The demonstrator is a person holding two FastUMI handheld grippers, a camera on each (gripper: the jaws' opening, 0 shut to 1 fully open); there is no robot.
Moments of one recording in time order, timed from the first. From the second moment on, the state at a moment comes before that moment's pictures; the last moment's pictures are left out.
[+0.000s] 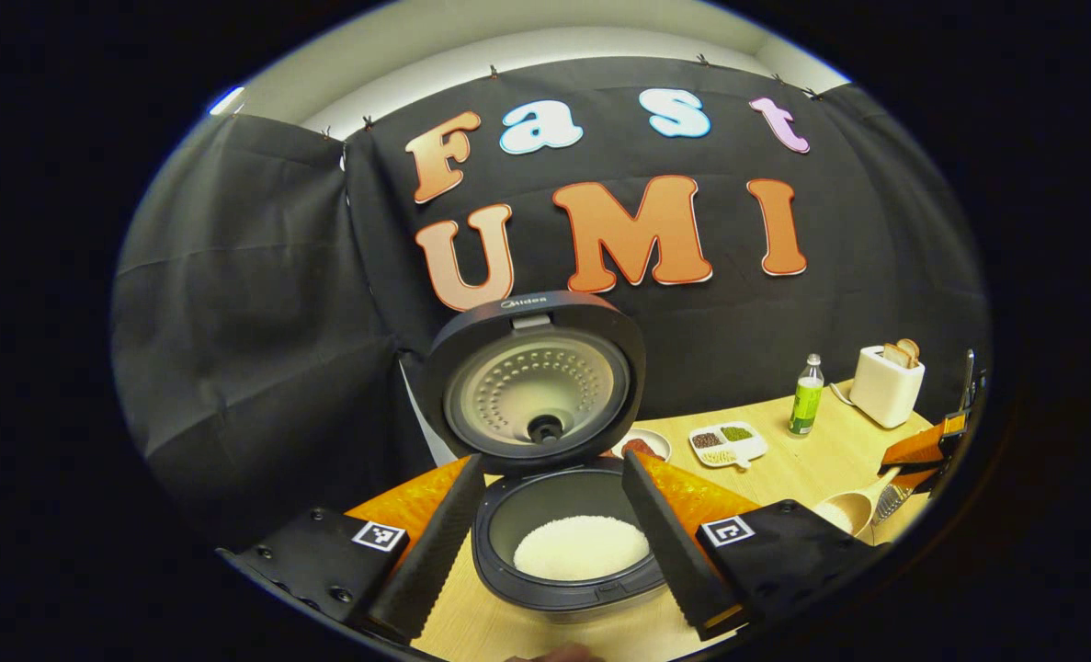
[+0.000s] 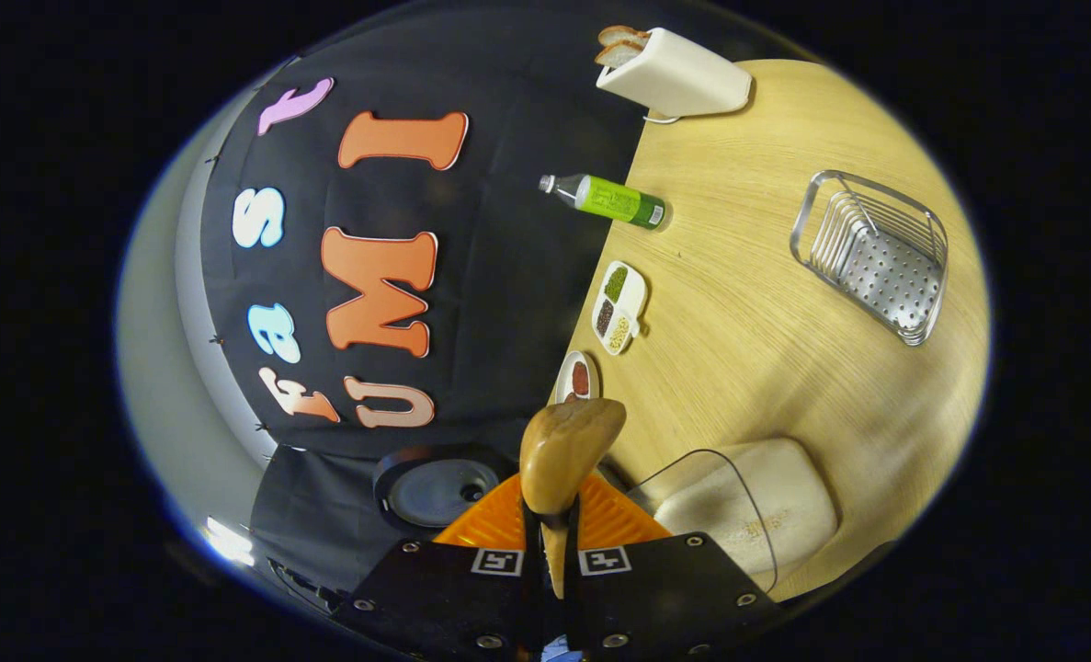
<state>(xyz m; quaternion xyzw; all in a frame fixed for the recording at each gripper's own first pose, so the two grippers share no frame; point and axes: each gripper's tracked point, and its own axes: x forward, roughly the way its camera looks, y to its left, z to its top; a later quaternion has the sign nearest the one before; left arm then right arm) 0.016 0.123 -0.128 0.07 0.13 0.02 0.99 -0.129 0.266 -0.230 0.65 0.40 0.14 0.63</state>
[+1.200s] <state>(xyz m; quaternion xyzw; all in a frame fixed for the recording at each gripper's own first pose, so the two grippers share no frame) -0.049 0.218 -0.112 0.06 0.12 0.17 0.98 -0.040 0.457 -0.149 0.60 0.45 0.29 0.60</state>
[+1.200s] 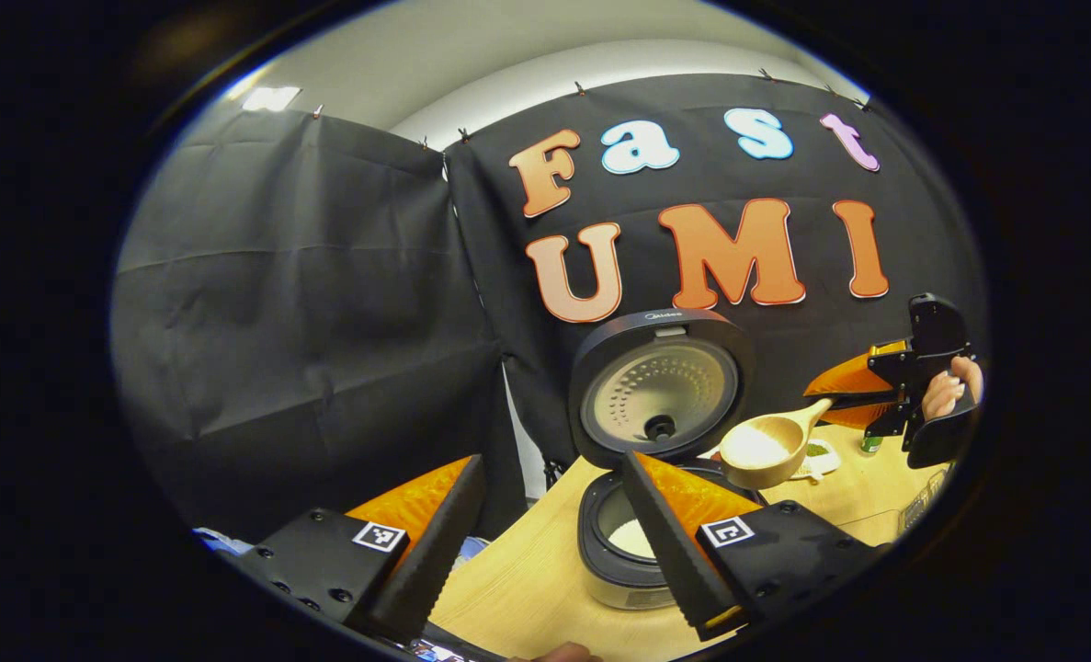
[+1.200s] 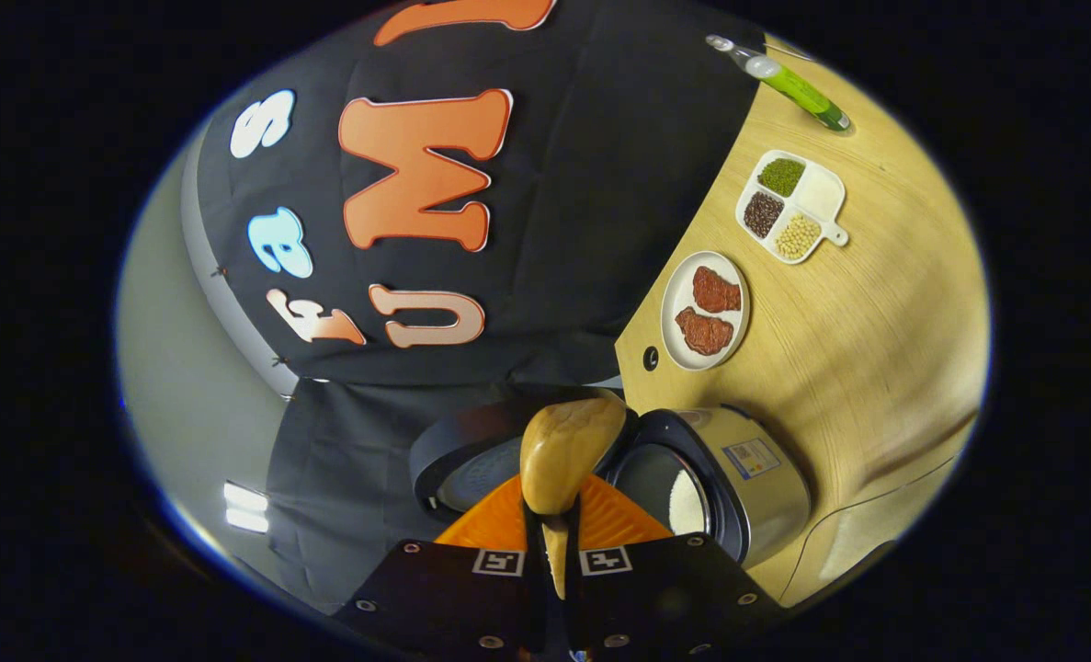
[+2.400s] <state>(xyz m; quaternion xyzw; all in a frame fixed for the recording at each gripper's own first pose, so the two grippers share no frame) -0.043 0.245 -0.139 0.05 0.15 0.18 0.97 -0.040 0.539 -0.126 0.29 0.35 0.37 0.81</state>
